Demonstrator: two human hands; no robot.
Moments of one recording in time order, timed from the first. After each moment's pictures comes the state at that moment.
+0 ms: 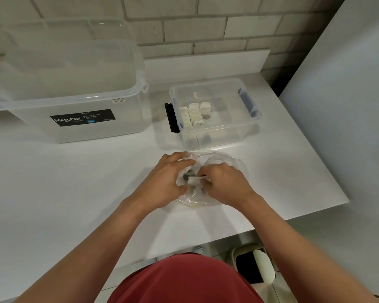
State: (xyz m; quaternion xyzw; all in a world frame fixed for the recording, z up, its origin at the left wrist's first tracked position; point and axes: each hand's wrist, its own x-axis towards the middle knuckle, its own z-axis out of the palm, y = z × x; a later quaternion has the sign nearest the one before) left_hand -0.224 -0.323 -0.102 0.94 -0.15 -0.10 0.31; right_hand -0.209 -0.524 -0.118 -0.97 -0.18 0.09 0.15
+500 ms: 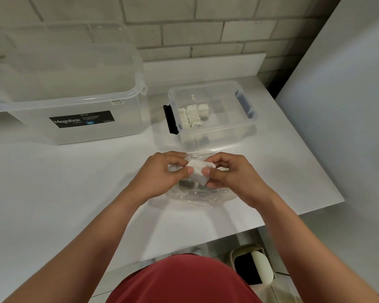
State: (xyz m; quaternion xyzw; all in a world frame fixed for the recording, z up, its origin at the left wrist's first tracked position) left_hand -0.217 -0.320 -0.085 0.86 -0.03 -0.11 0.49; right_hand -0.216 -0.543 -0.076 -0.74 0.03 0.21 0.64
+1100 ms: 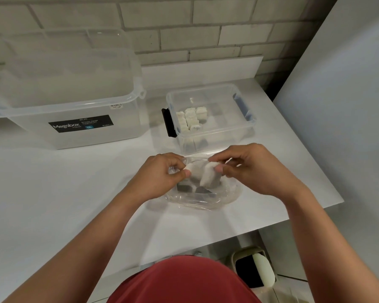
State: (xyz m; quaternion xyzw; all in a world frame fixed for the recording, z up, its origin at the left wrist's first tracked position) left_hand -0.212 -0.316 -0.080 0.90 -0.06 -0.12 0.41; right_hand -0.212 -0.567 -0.021 -0.90 -0.16 0.11 0.39
